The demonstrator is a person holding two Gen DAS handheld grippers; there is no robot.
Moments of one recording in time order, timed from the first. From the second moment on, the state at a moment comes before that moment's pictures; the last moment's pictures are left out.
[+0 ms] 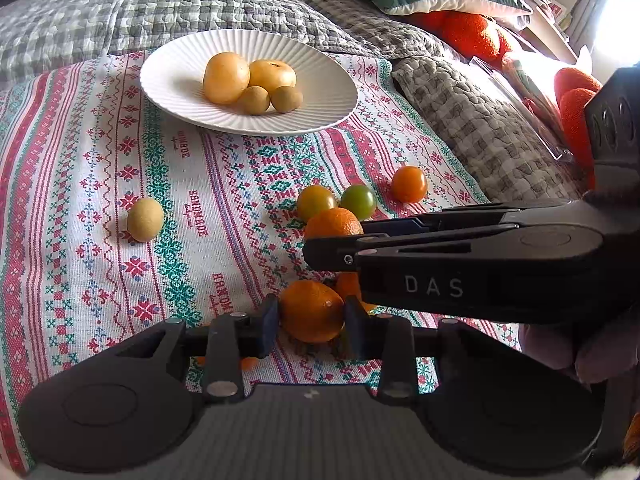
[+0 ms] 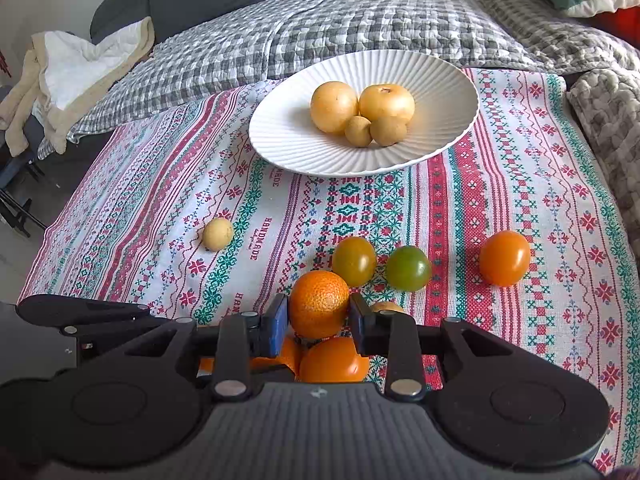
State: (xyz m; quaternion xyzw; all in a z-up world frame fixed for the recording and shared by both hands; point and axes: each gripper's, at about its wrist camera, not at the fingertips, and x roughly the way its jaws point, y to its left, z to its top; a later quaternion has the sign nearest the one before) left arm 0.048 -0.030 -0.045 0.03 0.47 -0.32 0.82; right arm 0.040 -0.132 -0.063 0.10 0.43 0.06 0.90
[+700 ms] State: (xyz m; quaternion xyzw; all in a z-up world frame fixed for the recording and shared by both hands) left arm 0.053 -0.013 -0.020 0.00 0.44 -0.28 0.85; right arm 0.024 -0.154 -0.029 0.15 0.37 0.04 0.92
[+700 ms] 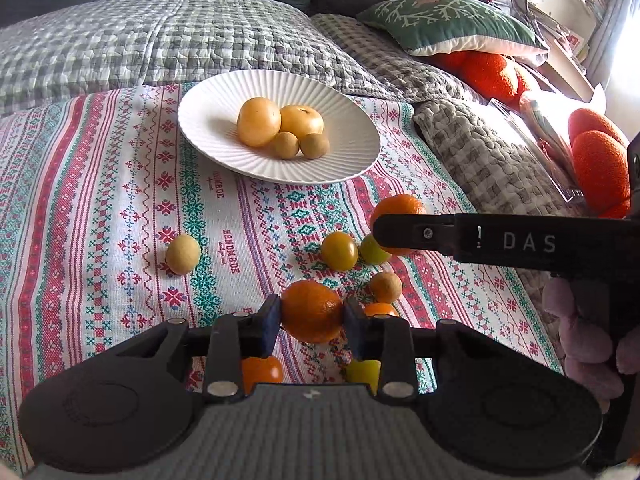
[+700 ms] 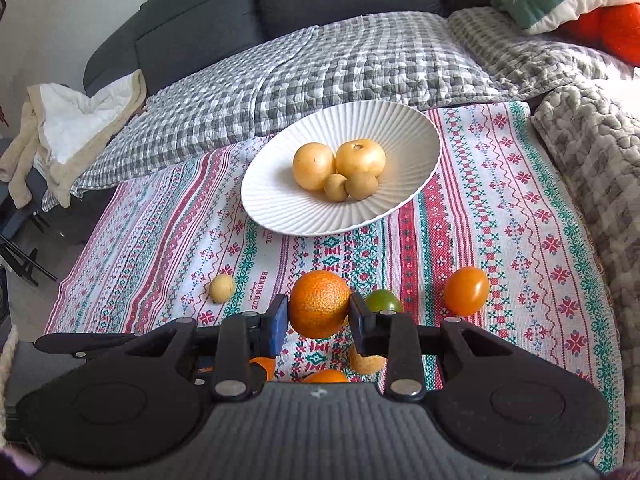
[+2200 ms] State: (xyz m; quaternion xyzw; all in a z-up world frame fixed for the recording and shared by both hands) left arm 0.151 -0.060 -0.021 0.01 0.39 -0.24 0.89; right arm 0.091 -0.201 -0.032 0.13 0.33 -0.02 0.93
